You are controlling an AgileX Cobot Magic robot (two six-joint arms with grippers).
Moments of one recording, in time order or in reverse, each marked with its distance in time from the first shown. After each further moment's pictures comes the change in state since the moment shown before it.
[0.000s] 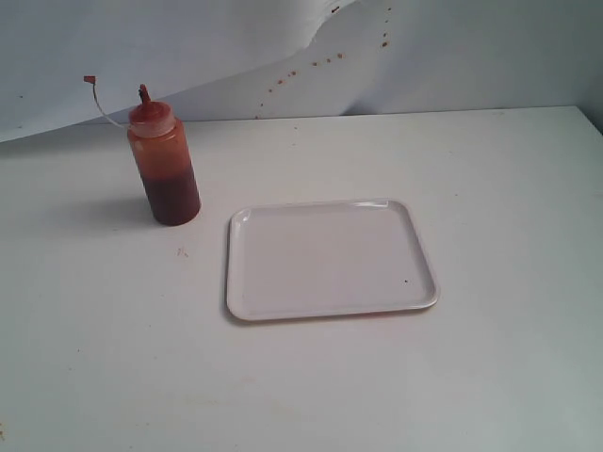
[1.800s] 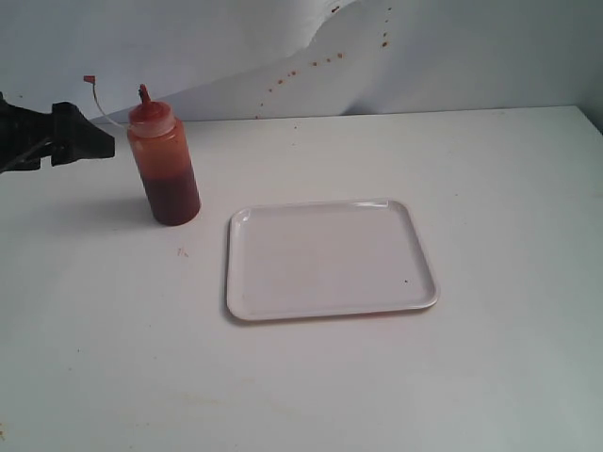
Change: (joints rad) left arm 0.004 0.348 -0.049 -0.452 0.025 0.451; right arm 0.000 0.000 0.000 0.000 0.002 0.000
